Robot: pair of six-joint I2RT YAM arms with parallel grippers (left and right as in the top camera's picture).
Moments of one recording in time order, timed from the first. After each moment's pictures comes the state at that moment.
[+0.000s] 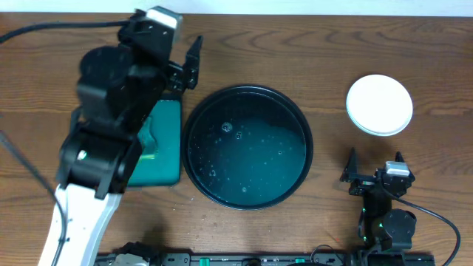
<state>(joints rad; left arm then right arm) -0.27 1.14 1.35 -0.33 0.08 0.11 -0.01 0.01 0.01 -0.06 0.11 0.01</state>
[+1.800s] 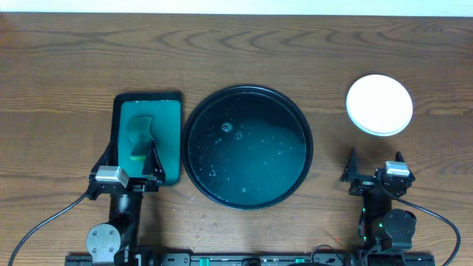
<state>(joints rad) 0.03 0.01 0.09 0.12 0.10 -0.19 -0.01 0.01 0.01 -0.06 0.11 0.01</state>
